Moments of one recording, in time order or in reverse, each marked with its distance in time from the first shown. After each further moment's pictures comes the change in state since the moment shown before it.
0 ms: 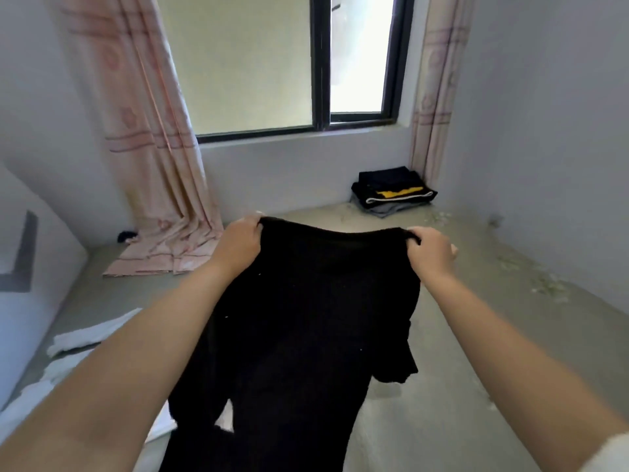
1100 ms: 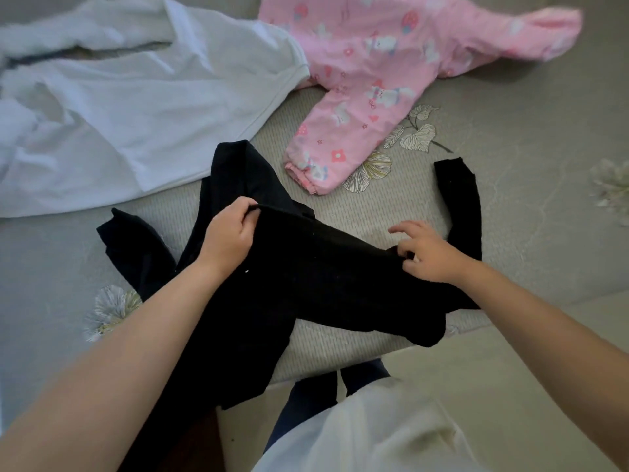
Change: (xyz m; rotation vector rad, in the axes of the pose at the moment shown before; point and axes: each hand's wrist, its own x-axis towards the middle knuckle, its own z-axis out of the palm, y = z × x) left_hand -0.295 -0.229 0.136 -0.155 -0.353 -0.499; right_hand -0.254 0.129 0.245 -0.254 -1.306 -0.376
